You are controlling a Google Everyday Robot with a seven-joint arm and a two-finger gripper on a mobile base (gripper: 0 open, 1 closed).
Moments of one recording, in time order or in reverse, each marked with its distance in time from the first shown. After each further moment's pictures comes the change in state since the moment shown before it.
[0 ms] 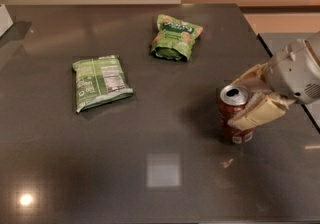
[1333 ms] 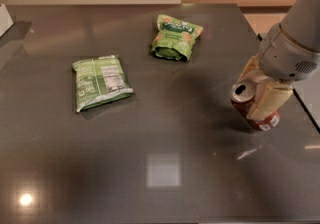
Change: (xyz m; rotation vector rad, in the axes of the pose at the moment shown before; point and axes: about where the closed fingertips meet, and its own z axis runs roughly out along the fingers) arm 0.031 -0.028 -0.012 -0.087 0.398 -0.162
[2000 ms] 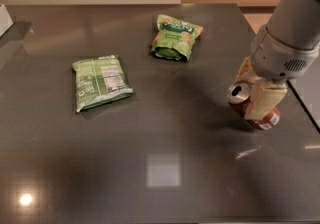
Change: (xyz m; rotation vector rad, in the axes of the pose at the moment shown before) arm -0.003 0.001 0.004 -0.035 0.094 -0.011
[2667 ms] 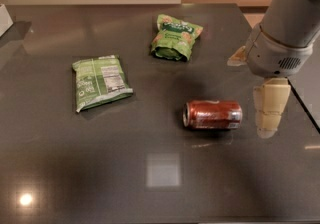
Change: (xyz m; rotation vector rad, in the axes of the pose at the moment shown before) arm -0.005 -0.005 0.000 0.004 0.017 -0.009
